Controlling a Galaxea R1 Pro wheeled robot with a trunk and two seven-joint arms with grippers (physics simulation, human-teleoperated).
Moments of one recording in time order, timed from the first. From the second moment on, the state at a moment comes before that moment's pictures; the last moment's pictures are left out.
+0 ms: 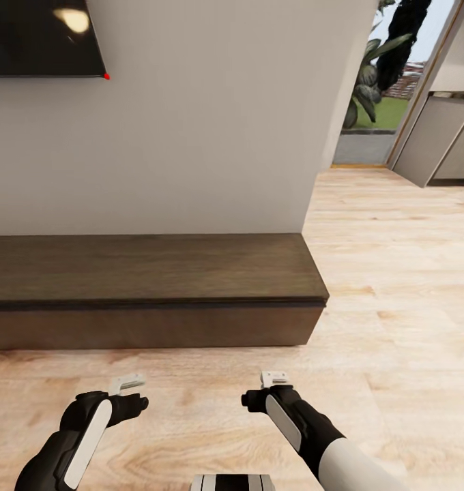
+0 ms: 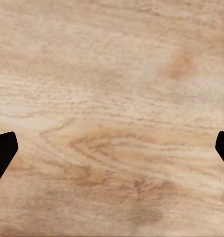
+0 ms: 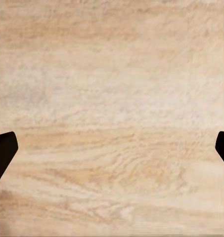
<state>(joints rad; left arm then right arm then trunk) -0.29 0.09 0.01 -1.31 0.38 0.95 0.28 -0.62 0.11 0.49 -0.61 -0.58 0.50 -0.27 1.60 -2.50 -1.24</state>
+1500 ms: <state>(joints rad) -0.29 0.09 -0.03 -1.23 0.38 0.93 0.29 -0.62 0.12 0.49 -0.60 -0.58 0.50 -0.27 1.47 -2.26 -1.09</state>
